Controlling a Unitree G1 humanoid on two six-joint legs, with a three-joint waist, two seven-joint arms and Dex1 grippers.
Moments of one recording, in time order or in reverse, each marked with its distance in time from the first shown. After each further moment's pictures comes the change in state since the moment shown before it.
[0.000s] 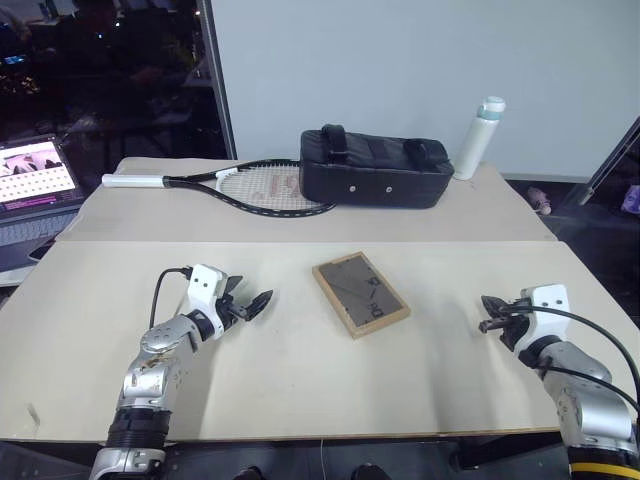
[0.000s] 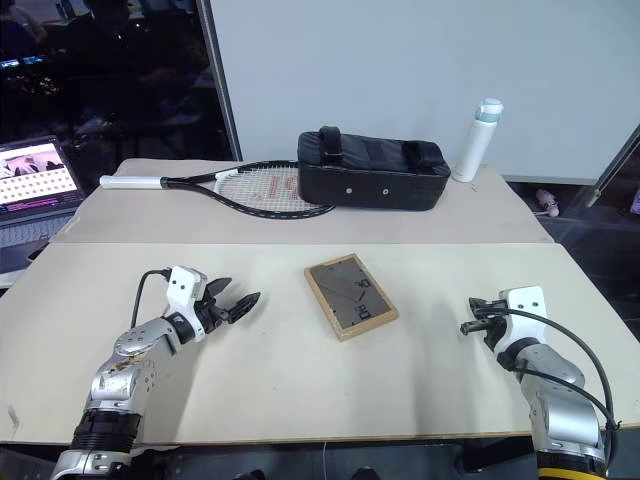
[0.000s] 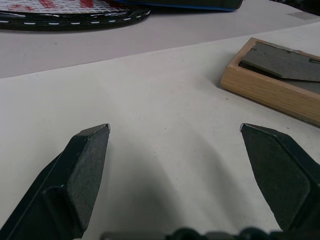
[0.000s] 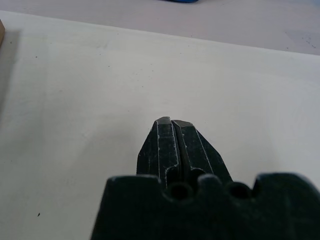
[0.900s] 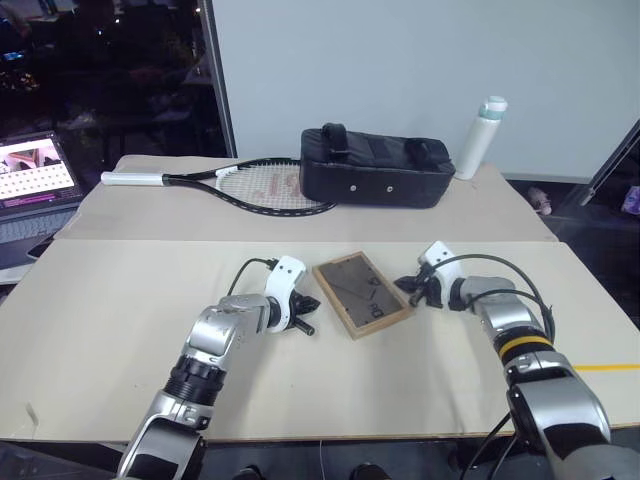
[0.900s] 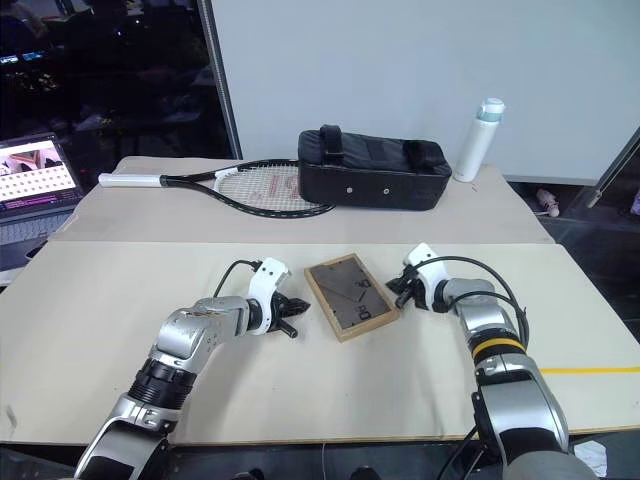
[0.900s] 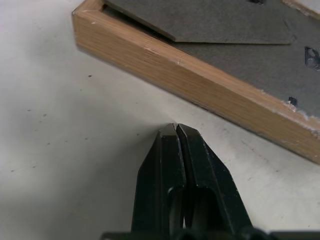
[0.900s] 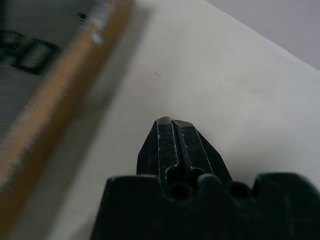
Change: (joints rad) left arm -0.276 -0.106 -0.302 -0.073 0.024 0.635 0.099; right arm -0.641 0.036 0.424 0.803 -0.229 -0.296 0.538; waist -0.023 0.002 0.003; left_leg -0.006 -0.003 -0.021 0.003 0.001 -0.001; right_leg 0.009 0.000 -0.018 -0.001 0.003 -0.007
